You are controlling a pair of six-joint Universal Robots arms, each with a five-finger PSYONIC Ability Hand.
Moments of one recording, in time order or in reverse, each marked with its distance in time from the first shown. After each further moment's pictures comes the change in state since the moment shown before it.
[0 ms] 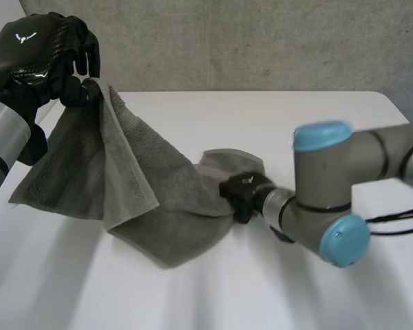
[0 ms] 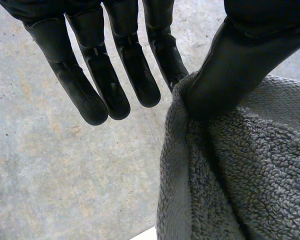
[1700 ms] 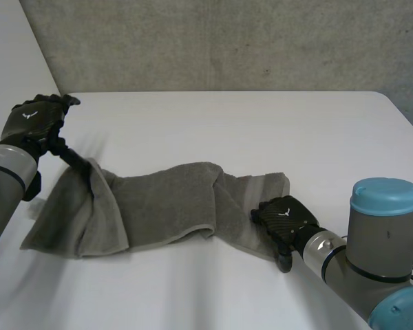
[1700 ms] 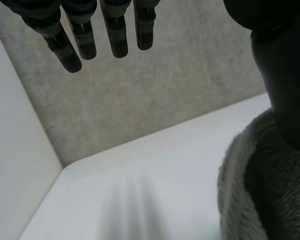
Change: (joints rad) left arm 0.217 -0.307 -0.085 0.112 0.000 0.042; right arm -0.136 -0.245 0.631 -0.402 -0.013 -0.220; left_hand -1.069 -1.095 -1.114 -1.086 -1.106; right_hand -0.885 -0.838 -0.835 -0.872 -0.917
